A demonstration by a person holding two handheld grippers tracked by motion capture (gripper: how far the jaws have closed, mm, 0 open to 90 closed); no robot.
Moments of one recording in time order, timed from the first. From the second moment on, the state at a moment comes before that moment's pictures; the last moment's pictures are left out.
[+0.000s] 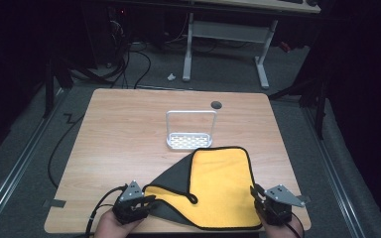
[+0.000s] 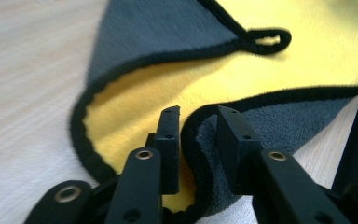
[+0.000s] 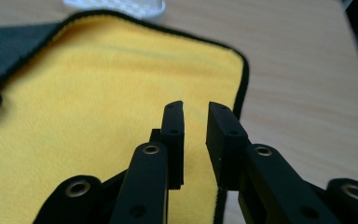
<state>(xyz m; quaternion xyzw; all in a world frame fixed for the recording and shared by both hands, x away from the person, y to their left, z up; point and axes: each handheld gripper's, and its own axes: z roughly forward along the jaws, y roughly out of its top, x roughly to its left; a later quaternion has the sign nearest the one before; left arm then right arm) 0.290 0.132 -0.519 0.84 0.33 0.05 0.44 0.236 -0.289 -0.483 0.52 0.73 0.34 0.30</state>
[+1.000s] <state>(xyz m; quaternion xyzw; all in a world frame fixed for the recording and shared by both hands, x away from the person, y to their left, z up) 0.351 0.163 -0.521 0.77 0.46 0.10 0.44 0.247 -0.287 -0.523 0.52 0.76 0.30 0.24</state>
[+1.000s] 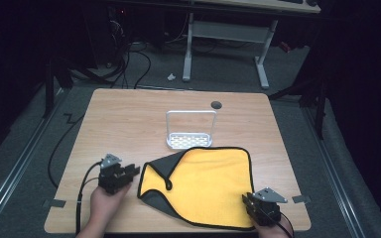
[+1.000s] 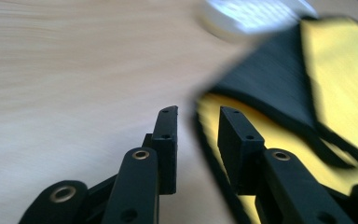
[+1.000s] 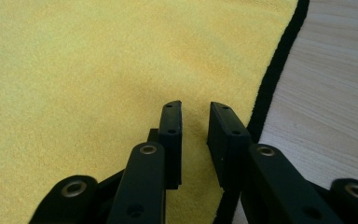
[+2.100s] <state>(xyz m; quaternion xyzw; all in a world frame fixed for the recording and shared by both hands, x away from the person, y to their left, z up) 0.271 0.115 -0.521 0.81 0.38 0.10 0.43 0.247 -0.292 -0.522 0.51 0.77 0.31 0.23</state>
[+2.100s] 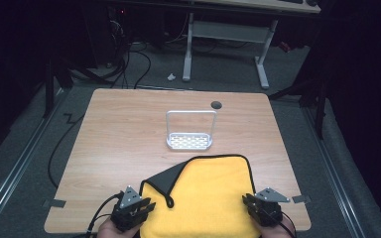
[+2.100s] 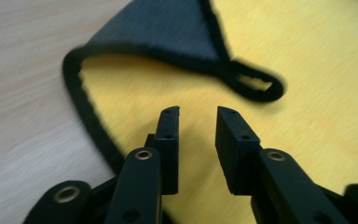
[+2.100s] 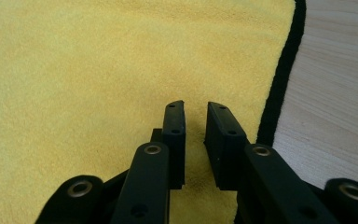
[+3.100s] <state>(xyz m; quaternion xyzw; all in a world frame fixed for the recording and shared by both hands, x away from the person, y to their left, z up) 0.400 0.157 -0.496 0.75 0.46 0.18 0.44 0.250 -0.291 -0.525 0.51 0.77 0.31 0.24</state>
